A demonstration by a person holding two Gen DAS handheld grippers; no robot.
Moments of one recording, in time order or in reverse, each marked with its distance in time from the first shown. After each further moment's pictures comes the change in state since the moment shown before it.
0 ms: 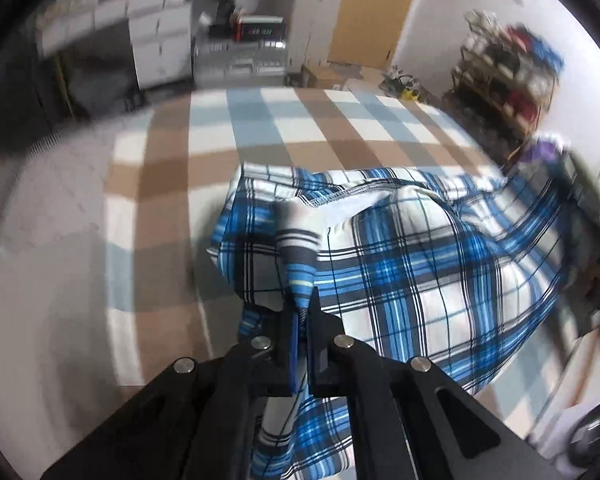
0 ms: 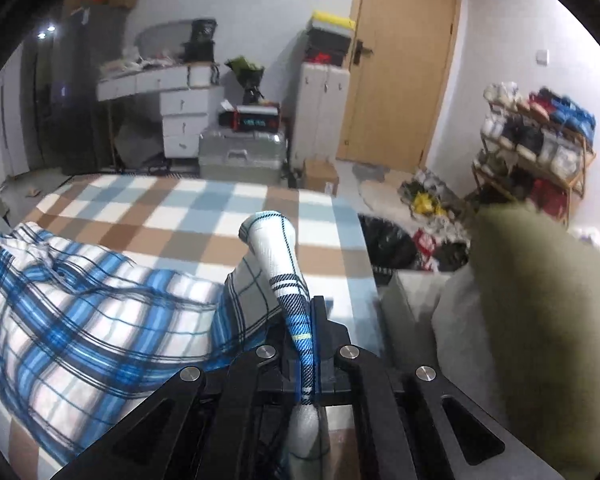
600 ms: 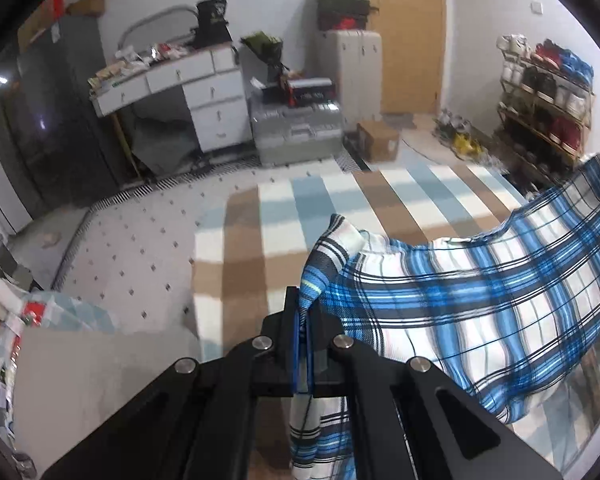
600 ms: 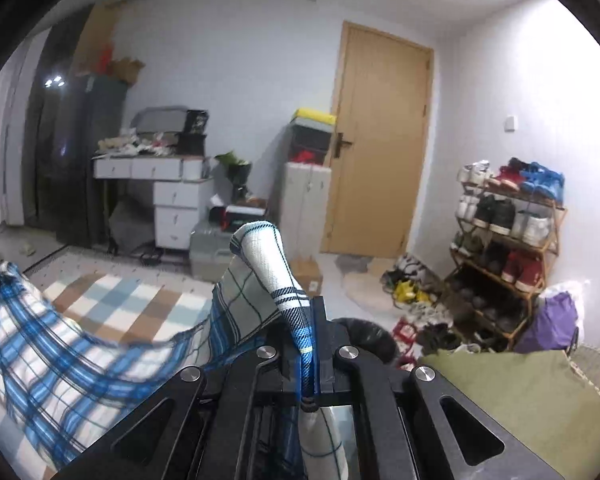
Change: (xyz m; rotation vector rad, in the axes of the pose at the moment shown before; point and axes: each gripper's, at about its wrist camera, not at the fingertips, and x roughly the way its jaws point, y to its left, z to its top) left arm -0.027 0.019 0.063 -0.006 -0.194 0.247; right arm -0.060 -0.007 0.064 0.058 -0.308 -0.075
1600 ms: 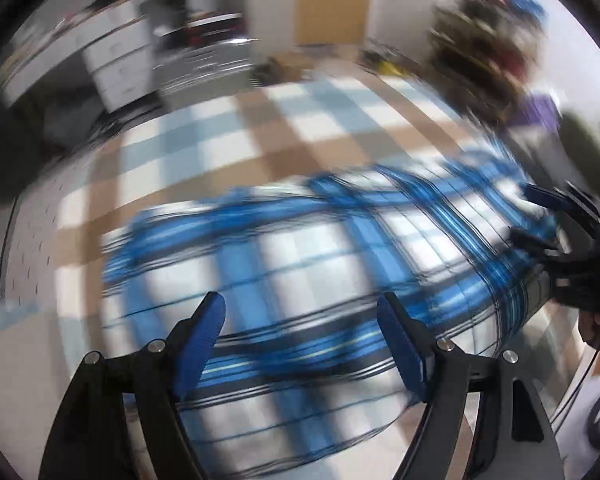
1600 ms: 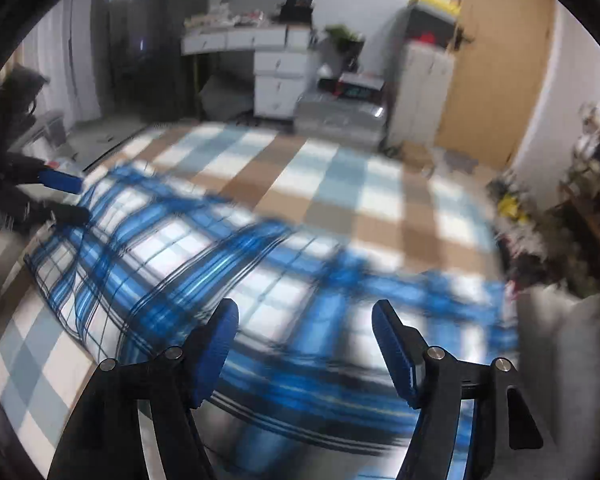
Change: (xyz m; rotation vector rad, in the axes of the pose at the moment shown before) left arm 0.063 -0.130 -0.040 0.186 0.264 -0.234; right arm 0.049 0.124 -0.103 -0.178 0.491 0.374
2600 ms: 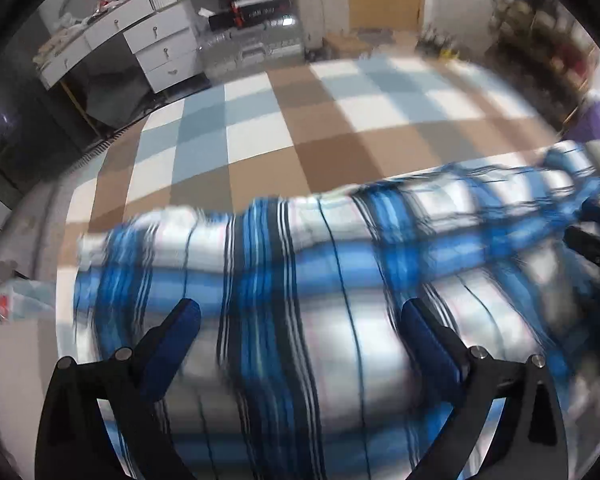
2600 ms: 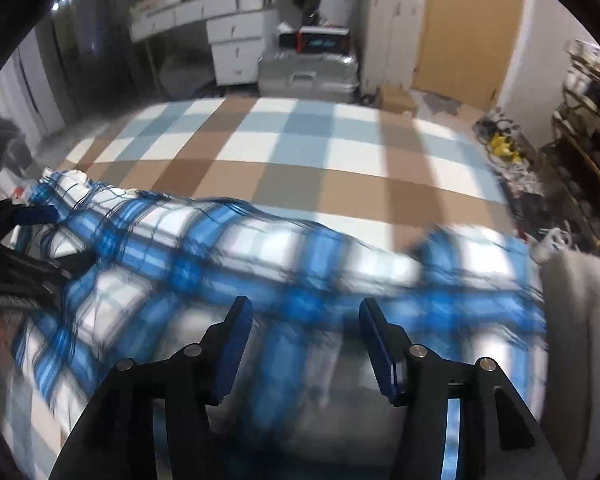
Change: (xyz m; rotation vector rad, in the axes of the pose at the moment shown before) left arm 0.034 0.011 0.023 -0.142 0.012 0.134; right arm 0.022 -0.045 0.001 0.163 0.105 -0.043
